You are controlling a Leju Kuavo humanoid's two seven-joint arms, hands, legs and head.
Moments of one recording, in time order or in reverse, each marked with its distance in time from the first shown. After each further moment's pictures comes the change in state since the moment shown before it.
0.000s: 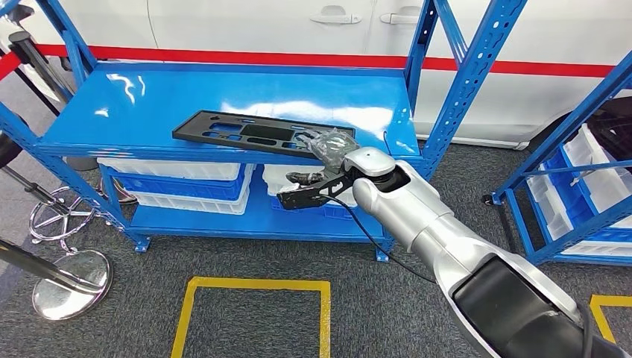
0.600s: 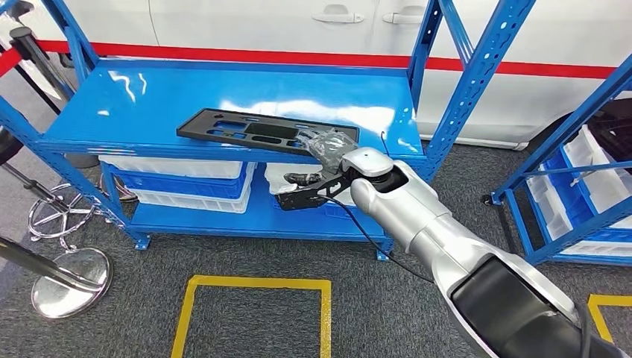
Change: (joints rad) left arm -0.001 0.004 0.004 0.000 -0.005 0.000 -0.003; right arm 0.000 0.008 0.000 0.001 0.002 0.000 -0.001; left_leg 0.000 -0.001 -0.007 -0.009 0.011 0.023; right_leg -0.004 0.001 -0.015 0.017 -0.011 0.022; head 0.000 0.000
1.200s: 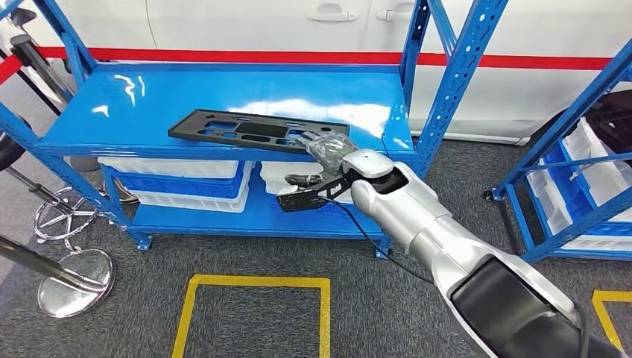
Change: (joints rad) left arm -0.002 0.001 0.003 0.000 -0.002 -0.005 -0.006; right arm 0.007 0.002 0.000 0.007 0.005 -0.001 0.000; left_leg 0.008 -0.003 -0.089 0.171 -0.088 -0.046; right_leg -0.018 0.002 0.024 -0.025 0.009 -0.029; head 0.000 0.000
